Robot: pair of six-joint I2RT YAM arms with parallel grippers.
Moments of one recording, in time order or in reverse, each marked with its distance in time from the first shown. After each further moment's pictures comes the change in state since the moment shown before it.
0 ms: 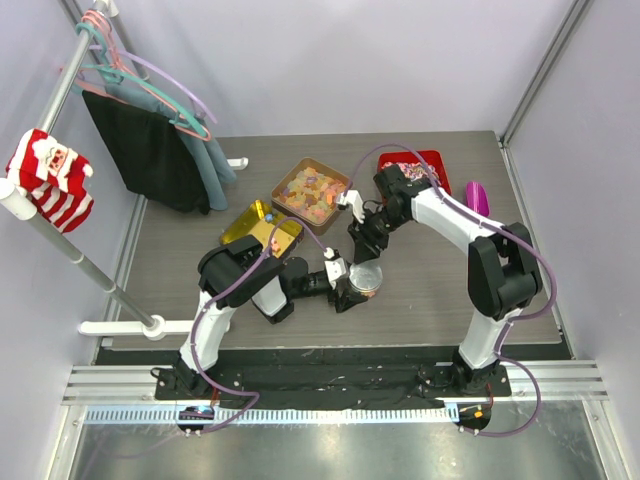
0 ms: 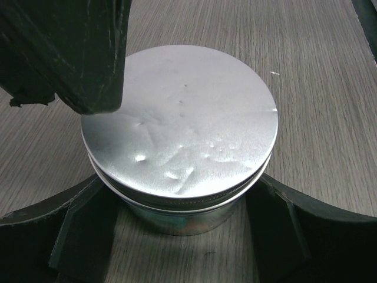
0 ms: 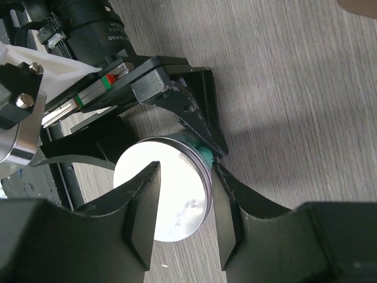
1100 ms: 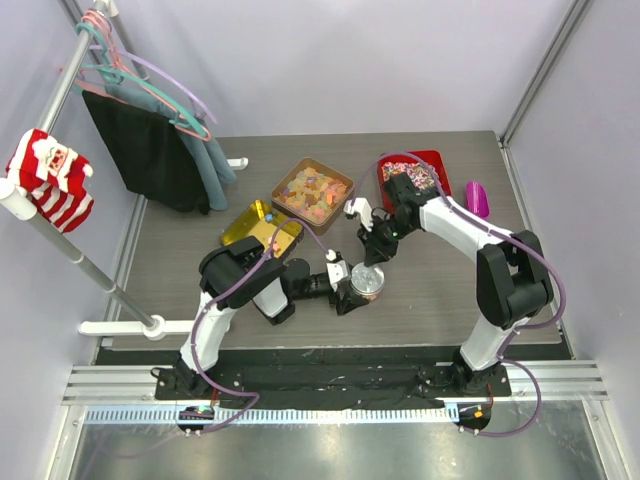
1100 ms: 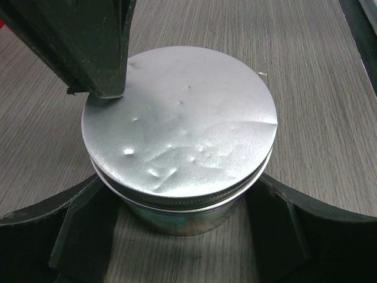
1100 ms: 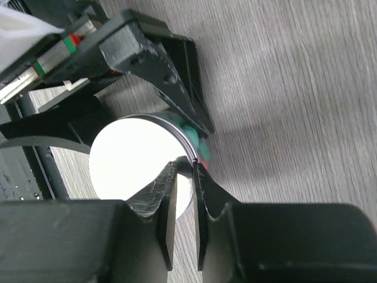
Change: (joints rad) left arm -0.009 0.000 0.000 -0.002 0.010 0.002; right arm -0.017 -0.065 -0.115 0.045 0.076 -0.031
